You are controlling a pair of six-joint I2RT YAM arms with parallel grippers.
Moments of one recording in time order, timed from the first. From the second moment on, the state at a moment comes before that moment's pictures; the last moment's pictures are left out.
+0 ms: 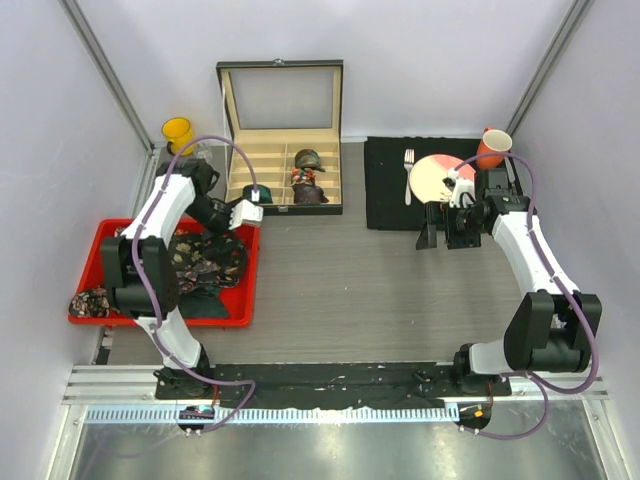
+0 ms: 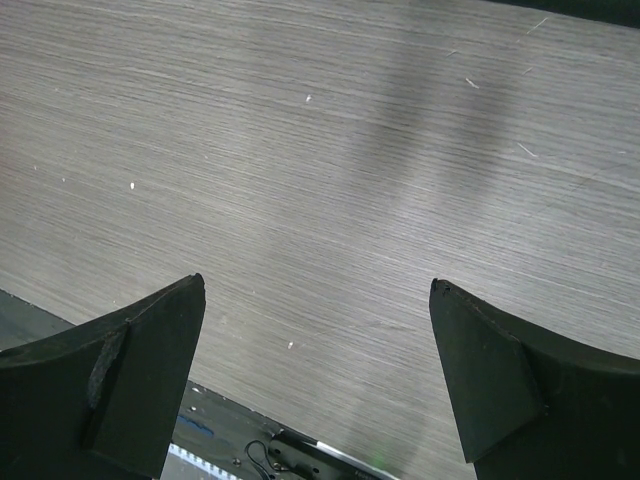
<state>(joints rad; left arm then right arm) -0.05 1.75 1.49 -1.34 0.52 1.48 -0.05 1.38 1.11 -0.85 -0.42 -0.08</state>
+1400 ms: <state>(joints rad) -0.12 1.66 1.14 -1.19 0.43 1.34 -0.05 1.39 1.09 -0.83 -0.40 -0.08</state>
